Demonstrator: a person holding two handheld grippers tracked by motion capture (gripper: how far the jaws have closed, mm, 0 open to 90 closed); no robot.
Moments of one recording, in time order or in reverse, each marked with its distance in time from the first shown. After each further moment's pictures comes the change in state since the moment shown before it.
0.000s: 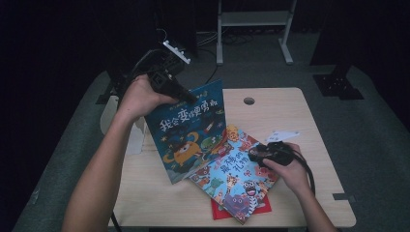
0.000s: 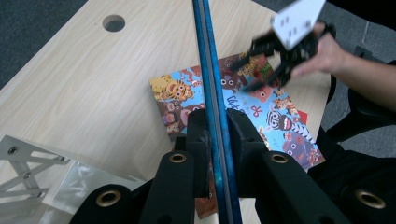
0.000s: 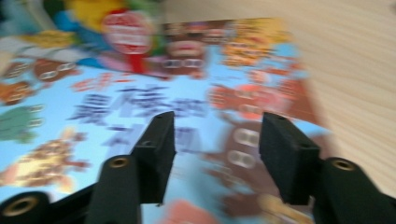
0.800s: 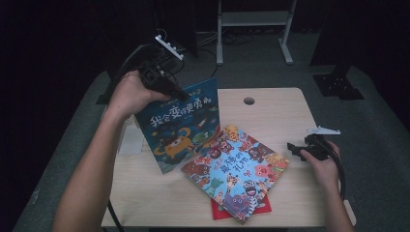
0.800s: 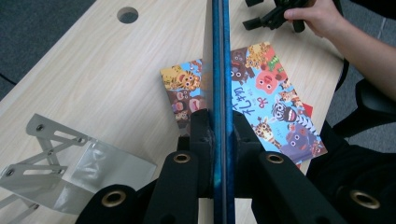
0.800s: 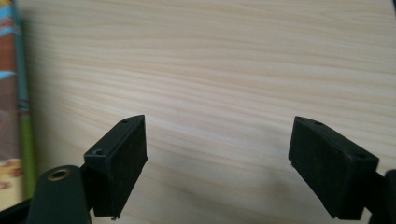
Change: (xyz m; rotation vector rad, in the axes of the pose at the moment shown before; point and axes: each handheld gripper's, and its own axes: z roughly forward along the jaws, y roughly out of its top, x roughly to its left) left arm -0.003 -0.003 -0.024 0.020 0.046 -0.016; right arm -0.113 -0.061 -0.031 -0.014 -0.391 0.300
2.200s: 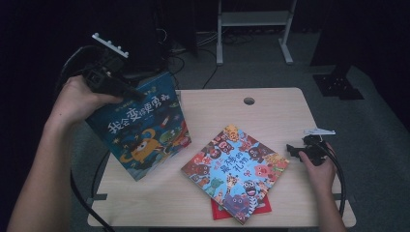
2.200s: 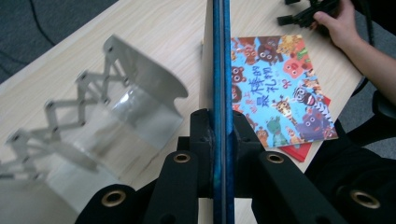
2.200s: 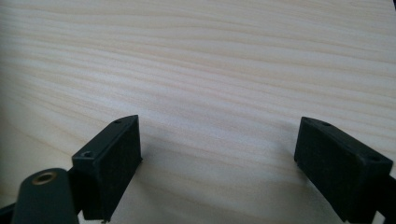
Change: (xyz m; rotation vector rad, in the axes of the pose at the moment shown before) left arm 0.020 -0.071 -0.073 -0.018 0.106 -0.163; right arm -0.001 -0.004 0.012 0.040 -0.052 -0.035
